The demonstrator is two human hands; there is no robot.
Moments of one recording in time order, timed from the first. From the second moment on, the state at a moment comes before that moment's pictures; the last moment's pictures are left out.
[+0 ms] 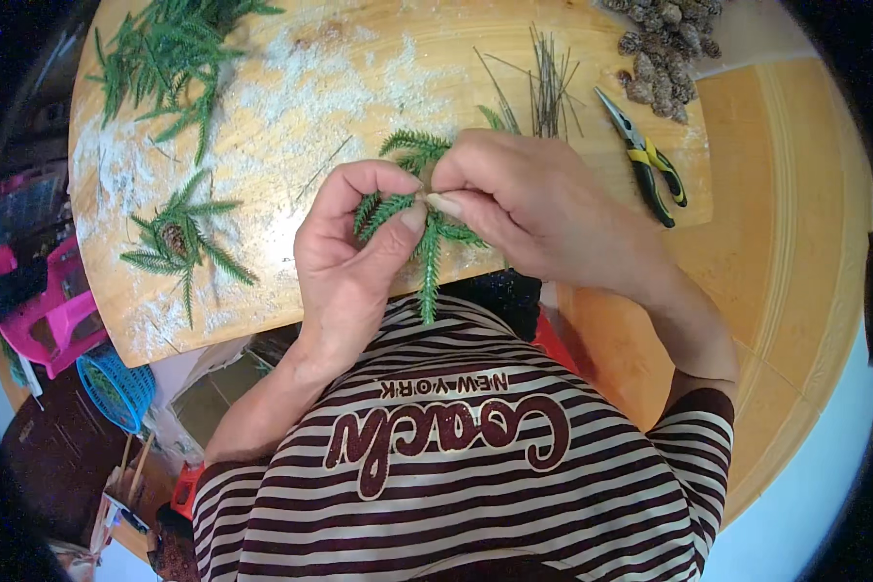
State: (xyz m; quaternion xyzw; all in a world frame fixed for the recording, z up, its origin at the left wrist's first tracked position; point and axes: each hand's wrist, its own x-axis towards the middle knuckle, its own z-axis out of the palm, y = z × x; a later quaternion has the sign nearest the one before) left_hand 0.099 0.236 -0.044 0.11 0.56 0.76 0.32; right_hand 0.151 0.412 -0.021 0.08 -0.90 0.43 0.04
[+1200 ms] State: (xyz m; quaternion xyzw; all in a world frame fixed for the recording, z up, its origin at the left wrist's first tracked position) left_hand 0.082 0.238 -0.046 0.01 0.41 0.85 0.33; right_hand 0.263 0.523 -0.034 -0.15 -0.98 0.10 0.00
